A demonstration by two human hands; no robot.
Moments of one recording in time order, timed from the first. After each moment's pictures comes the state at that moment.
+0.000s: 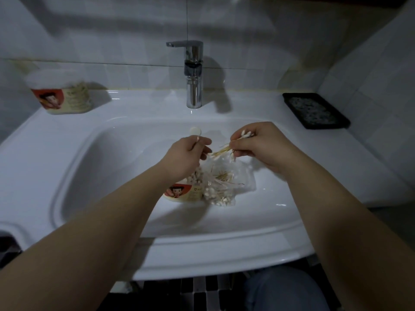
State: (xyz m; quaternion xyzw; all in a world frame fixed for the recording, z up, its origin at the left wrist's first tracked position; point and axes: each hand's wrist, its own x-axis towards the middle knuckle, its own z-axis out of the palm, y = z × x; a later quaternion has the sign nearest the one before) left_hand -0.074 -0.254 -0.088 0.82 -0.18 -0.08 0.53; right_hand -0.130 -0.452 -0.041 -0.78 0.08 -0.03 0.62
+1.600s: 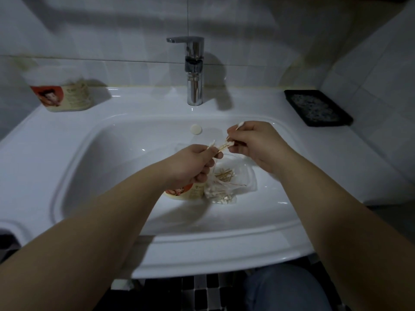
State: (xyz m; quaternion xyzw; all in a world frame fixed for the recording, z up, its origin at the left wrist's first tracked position) left_hand -0.086 -0.261 -0.087 0.69 -0.12 -0.33 0.64; right_hand -0.118 -0.439 -0.052 -0.70 0.11 -0.05 0.70
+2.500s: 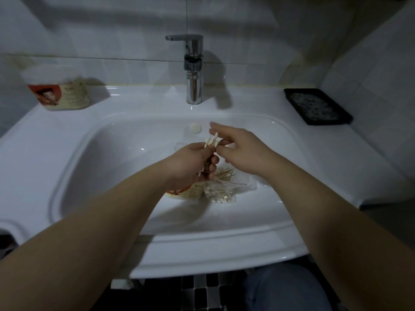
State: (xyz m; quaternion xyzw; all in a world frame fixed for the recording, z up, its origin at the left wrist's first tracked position) left_hand -0.088 -0.263 -0.086 0.63 -0.08 -0.34 0.69; right_hand -0.126 -0.423 -0.058 -0.91 -0.03 -0.01 0.41
